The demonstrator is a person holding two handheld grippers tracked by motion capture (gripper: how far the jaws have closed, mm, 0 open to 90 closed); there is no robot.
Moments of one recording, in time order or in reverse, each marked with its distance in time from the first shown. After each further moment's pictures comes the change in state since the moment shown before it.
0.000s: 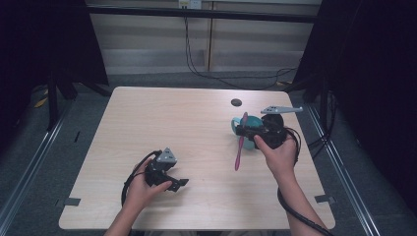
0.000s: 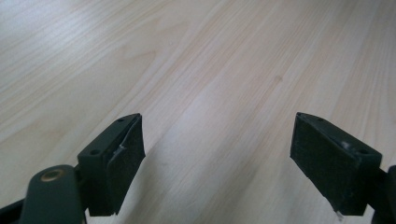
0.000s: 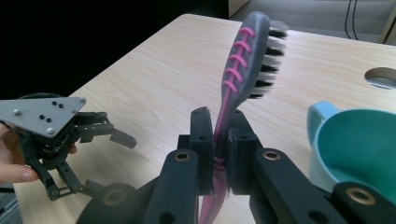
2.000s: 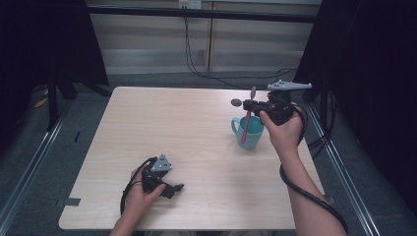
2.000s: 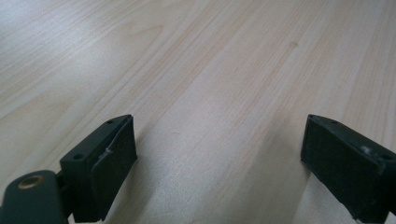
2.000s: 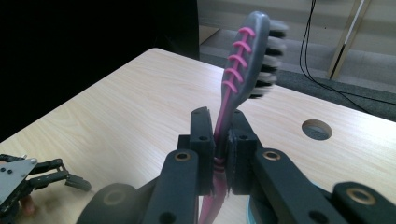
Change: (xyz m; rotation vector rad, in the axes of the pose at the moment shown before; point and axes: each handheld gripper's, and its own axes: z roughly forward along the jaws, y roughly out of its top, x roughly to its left) left arm 0.002 -0.026 0.004 -0.051 0.018 0.047; right arm -0.018 0.054 -0.008 -0.082 -0.119 -0.074
